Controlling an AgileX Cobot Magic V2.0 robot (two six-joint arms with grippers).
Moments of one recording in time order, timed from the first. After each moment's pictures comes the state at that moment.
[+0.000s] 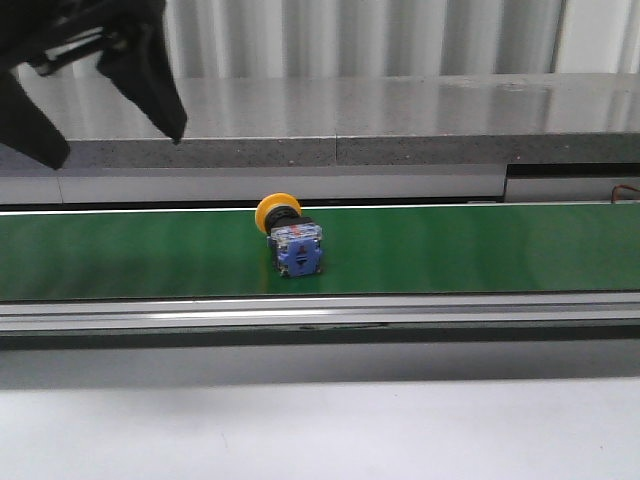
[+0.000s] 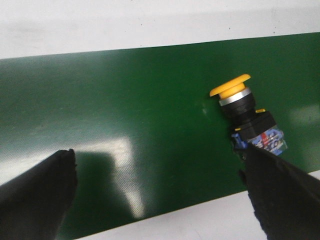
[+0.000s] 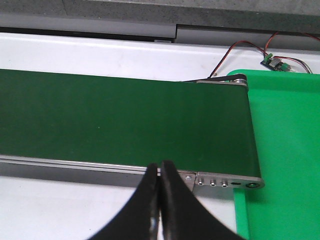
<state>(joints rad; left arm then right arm) -0.50 1.45 -1.08 -0.06 0.64 -0.28 -0.11 0.51 -0.59 0.20 0.65 -0.20</state>
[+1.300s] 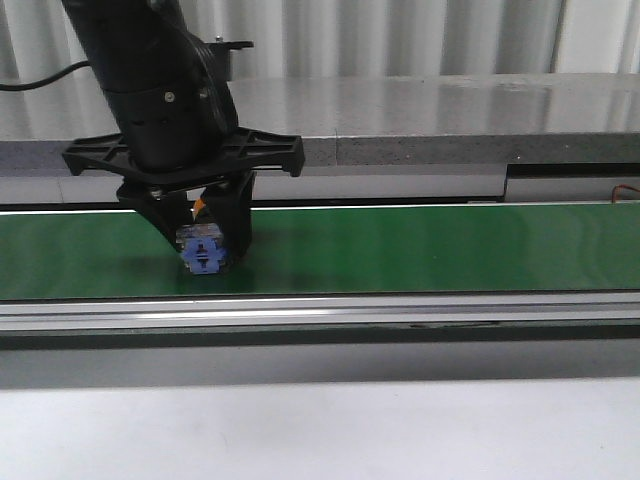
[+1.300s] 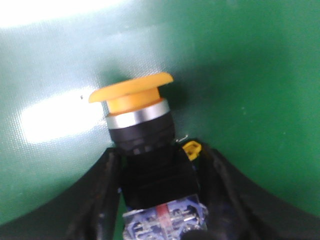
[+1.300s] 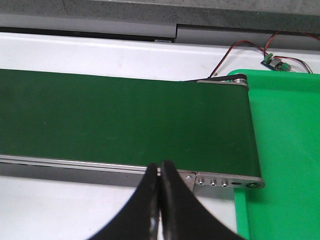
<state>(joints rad) -0.64 1.82 -1.33 0.13 0.79 -0.44 -0.11 0.51 -0.59 0.20 0.65 -0.20</state>
